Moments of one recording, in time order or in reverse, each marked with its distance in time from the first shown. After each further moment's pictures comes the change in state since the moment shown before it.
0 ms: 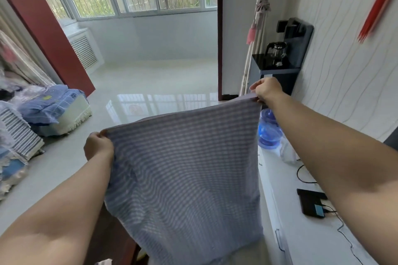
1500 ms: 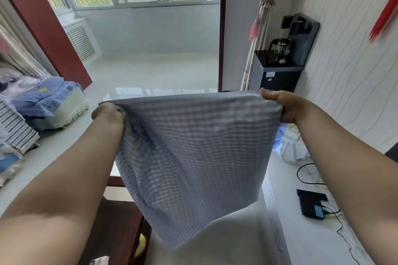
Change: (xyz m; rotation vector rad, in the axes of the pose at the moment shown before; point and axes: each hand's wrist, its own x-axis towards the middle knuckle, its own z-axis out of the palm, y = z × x) left_hand 0.068 0.075 0.049 0.178 -0.406 -0.316; right_hand -0.014 0.022 -0.025 0.638 -0.662 0.288
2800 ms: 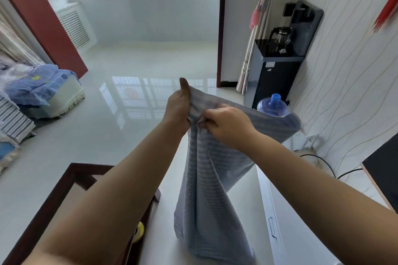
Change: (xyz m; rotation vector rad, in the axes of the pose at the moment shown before) left_hand -0.194 0.022 0.079 -0.878 -0.566 0.448; right_hand -0.040 0.065 0.135 -1.337 0.180 -0.783
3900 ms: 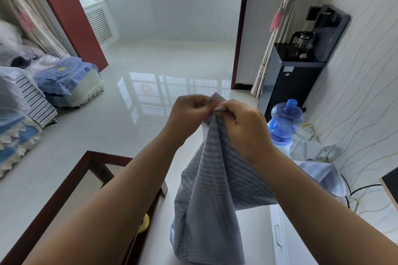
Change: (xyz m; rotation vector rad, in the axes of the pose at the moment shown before) left_hand -0.061 0.009 -0.029 0.473 -0.154 0.427; right_hand -0.024 -0.034 -0.014 0.339 0.370 0.015
